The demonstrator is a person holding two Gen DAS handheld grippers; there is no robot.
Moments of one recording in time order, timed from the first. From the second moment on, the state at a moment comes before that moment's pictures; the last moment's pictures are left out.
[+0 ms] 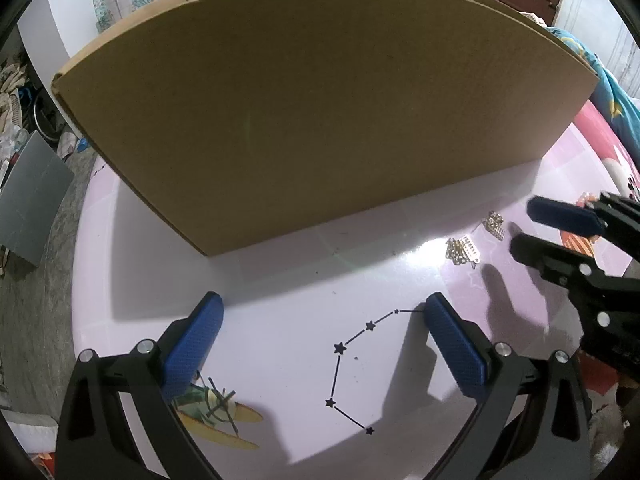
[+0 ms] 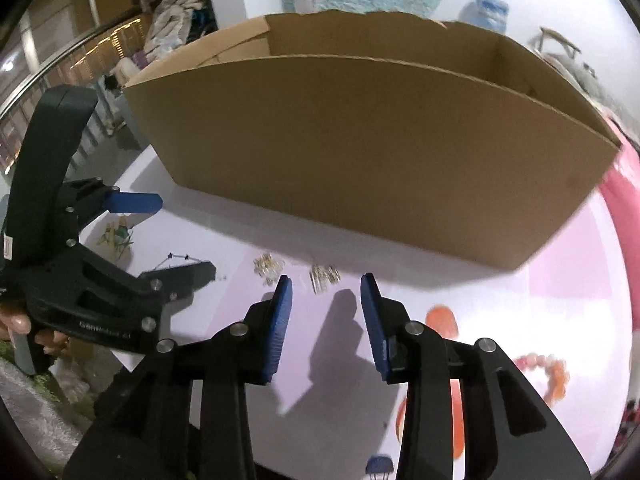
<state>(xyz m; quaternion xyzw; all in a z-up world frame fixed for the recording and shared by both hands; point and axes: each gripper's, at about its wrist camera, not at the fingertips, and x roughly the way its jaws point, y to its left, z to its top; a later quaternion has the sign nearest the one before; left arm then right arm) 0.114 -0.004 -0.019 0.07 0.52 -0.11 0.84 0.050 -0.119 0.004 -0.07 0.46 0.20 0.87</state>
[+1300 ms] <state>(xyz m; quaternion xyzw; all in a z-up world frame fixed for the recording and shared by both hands) 0.081 -0.037 0.003 0.12 0.42 -0.22 0.87 0.042 -0.150 -0.001 0.05 0.46 0.19 0.87</state>
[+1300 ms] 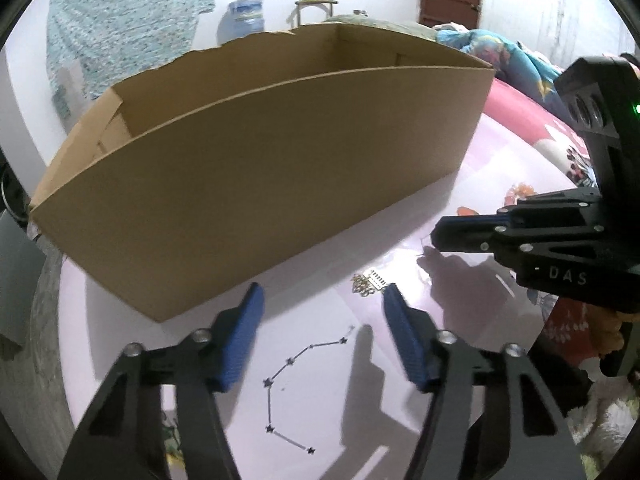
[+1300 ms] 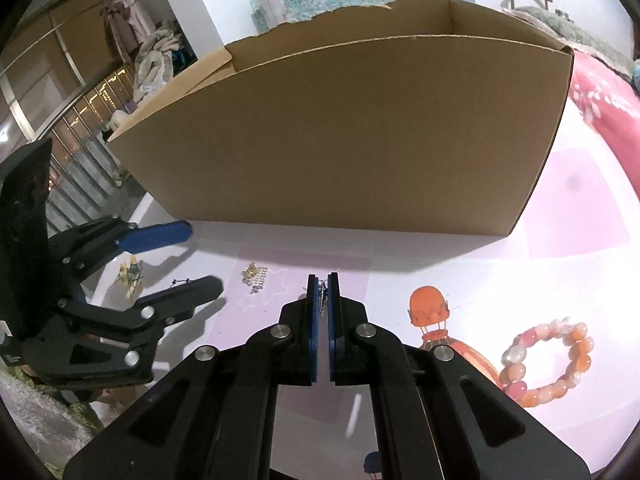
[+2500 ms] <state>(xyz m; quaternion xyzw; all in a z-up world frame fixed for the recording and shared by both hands) 0.097 -0.049 -0.008 0.11 0.46 -0.25 0.85 0.045 -0.186 -0.001 0.07 0.46 0.19 0.86</state>
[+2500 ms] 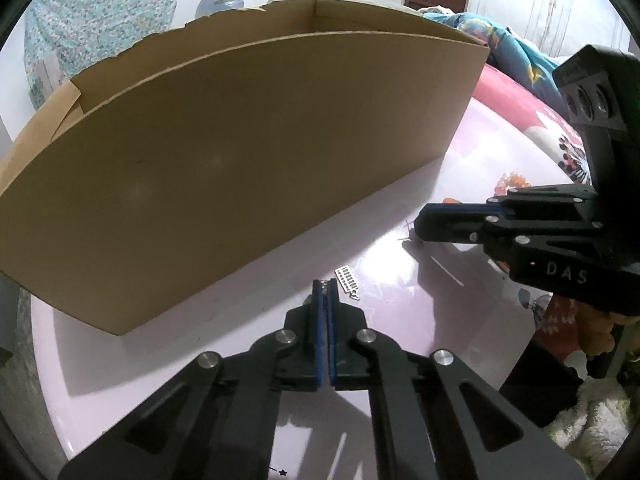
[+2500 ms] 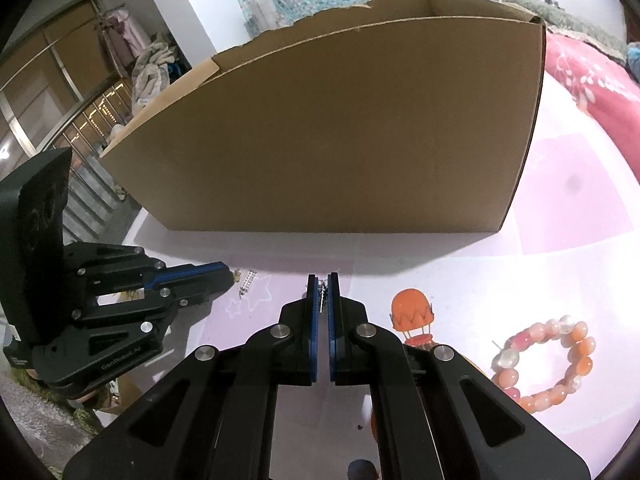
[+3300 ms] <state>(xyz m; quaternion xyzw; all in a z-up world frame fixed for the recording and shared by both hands) 0.073 -0.003 0.105 0.03 0.38 -0.29 0.88 0.026 -0.190 0.091 0.06 0.37 0.23 0.90</state>
